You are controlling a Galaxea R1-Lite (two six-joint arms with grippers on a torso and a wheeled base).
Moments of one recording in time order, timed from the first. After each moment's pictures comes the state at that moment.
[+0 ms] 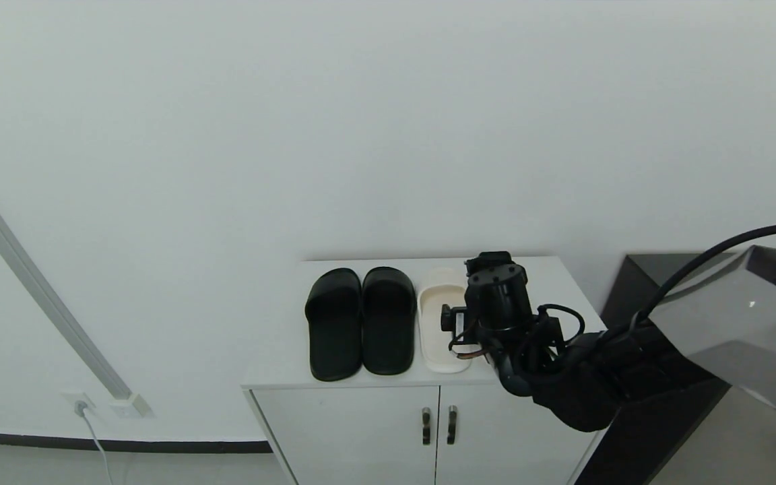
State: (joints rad) left arm 0.00 0.00 0.00 0.00 -0.05 -0.02; right arm 0.75 2.15 -1.15 -0.63 -0.62 0.28
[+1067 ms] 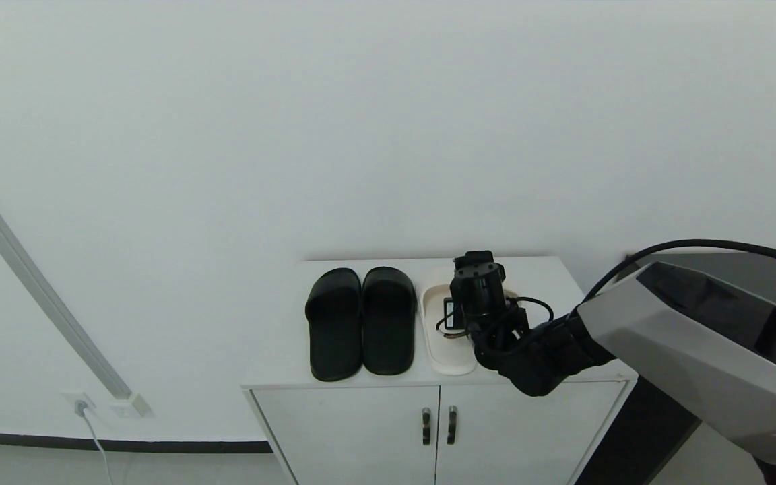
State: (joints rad) left arm 0.00 0.00 0.00 0.00 -0.05 -0.02; right arm 0.67 2.37 -1.41 -0.62 -0.61 0.22
